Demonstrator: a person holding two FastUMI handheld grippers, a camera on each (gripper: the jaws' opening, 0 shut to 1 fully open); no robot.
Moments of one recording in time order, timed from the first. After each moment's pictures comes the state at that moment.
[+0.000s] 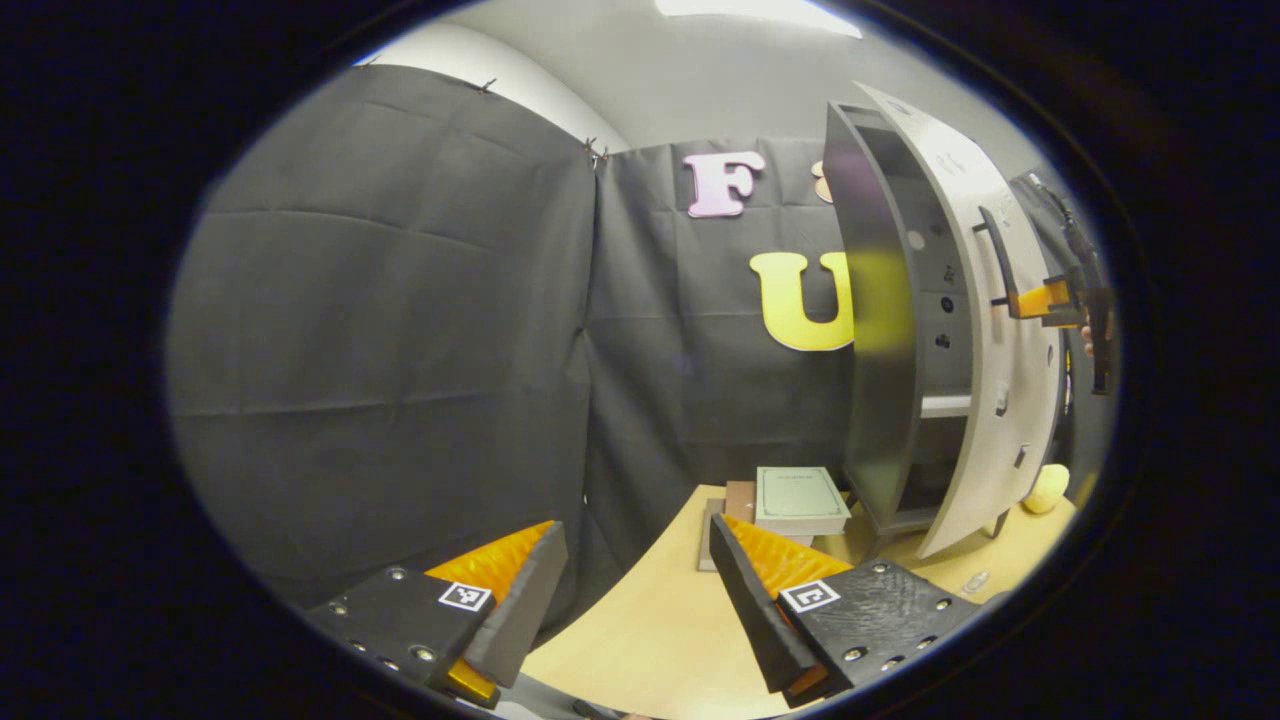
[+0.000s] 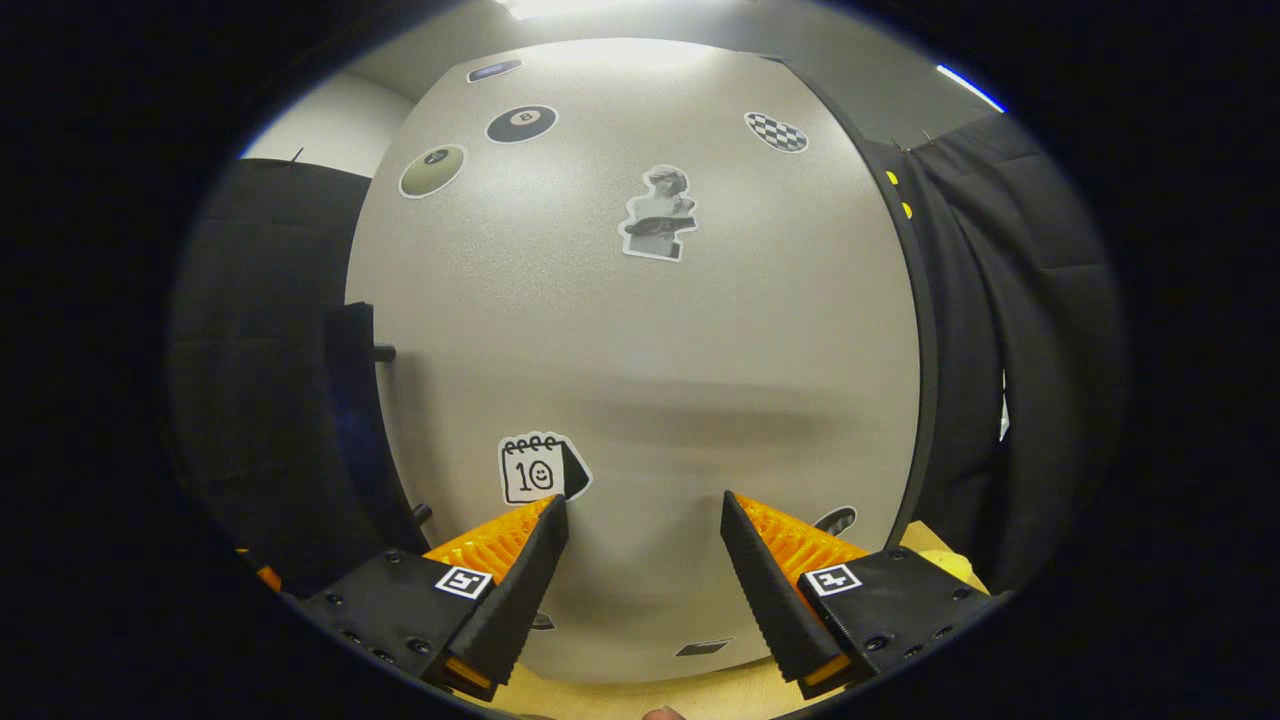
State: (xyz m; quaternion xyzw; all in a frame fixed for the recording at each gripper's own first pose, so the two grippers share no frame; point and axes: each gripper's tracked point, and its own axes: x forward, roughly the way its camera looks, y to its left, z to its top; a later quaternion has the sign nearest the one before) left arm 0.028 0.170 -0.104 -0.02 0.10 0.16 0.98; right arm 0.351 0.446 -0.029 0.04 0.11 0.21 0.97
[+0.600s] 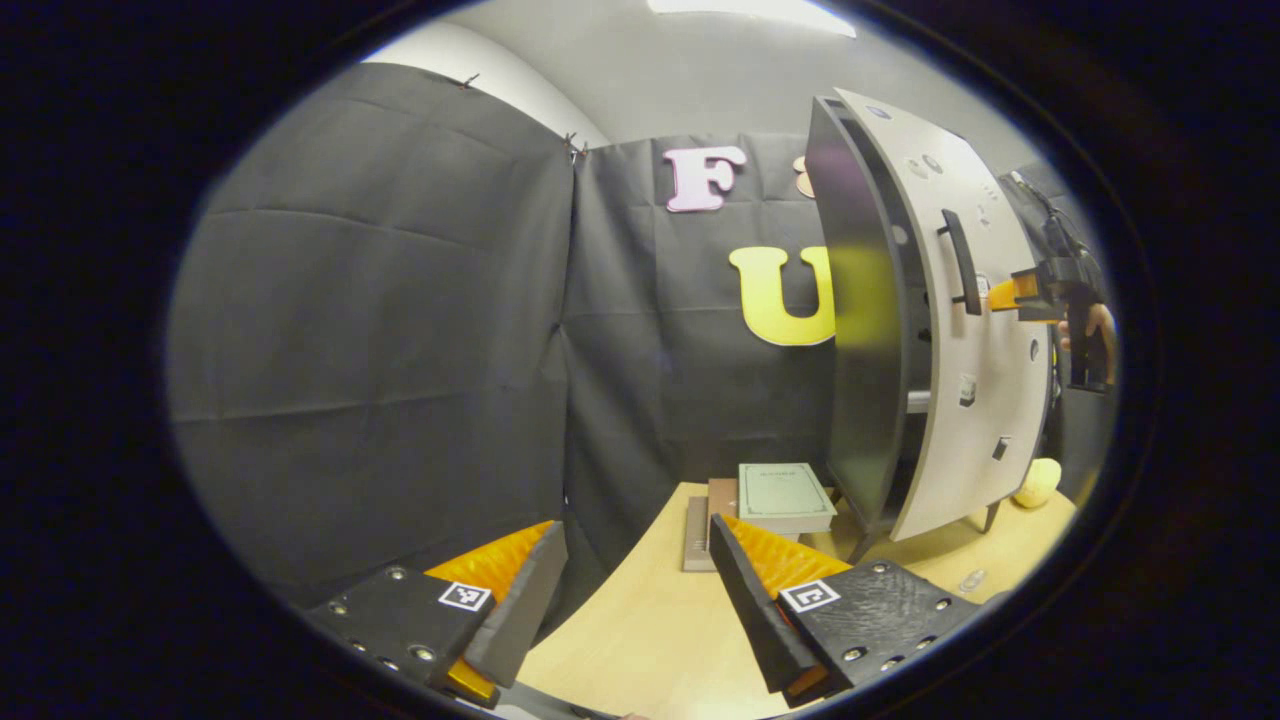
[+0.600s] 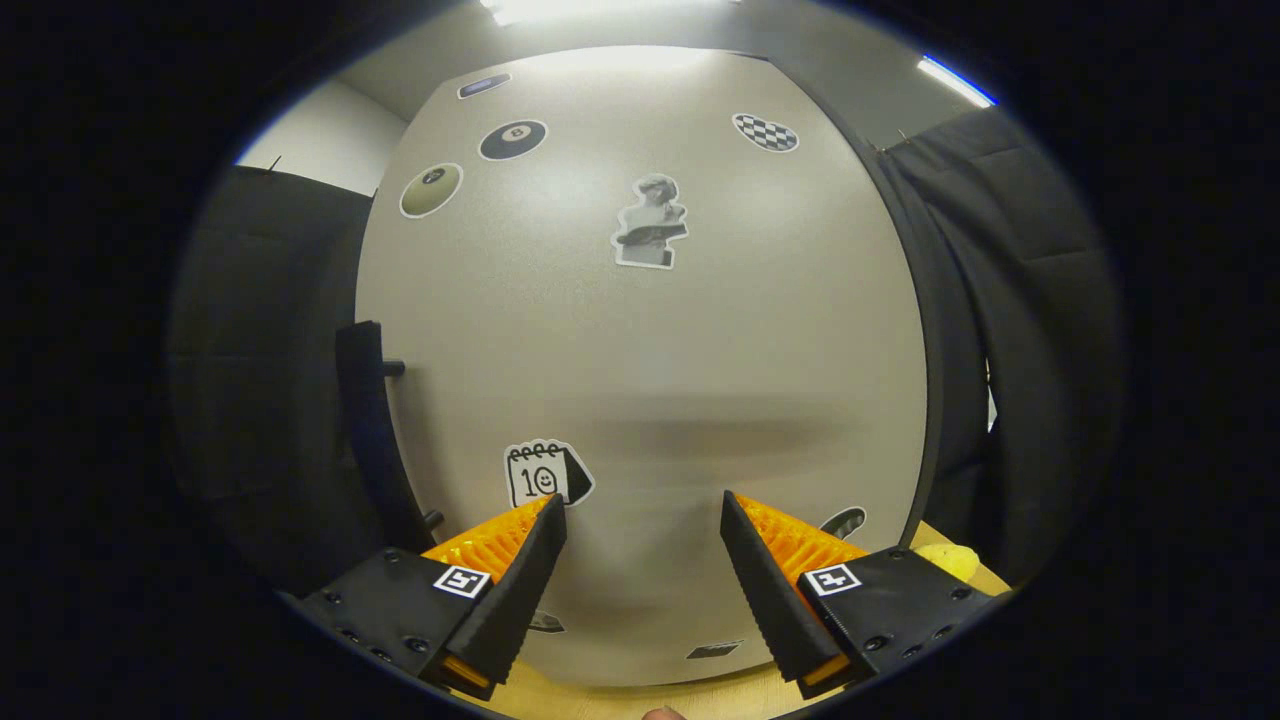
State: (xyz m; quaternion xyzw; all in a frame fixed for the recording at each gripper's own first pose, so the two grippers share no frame) left arm 0.042 0.160 -0.104 -0.02 0.11 0.13 0.99; right arm 0.331 0.442 -0.019 0.07 0.09 0.19 0.98
